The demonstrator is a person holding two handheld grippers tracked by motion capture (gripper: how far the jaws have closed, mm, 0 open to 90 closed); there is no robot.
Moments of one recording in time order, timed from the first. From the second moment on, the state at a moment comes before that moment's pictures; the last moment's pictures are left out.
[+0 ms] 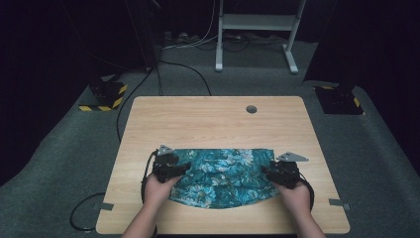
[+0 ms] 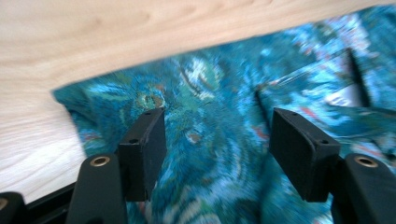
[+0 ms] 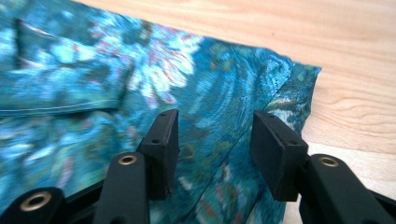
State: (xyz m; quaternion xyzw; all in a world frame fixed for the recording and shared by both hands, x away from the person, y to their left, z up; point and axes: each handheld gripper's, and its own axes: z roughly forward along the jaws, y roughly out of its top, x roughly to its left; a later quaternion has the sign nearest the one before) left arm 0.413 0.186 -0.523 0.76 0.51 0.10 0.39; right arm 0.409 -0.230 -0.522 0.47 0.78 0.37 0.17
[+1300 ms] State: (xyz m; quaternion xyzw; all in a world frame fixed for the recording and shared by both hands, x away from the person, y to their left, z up) left arm 0.438 0.116 -0.528 0.79 0.48 0.09 0.37; right arm 0.449 -0.146 -0.531 0.45 0.81 0.37 0.11
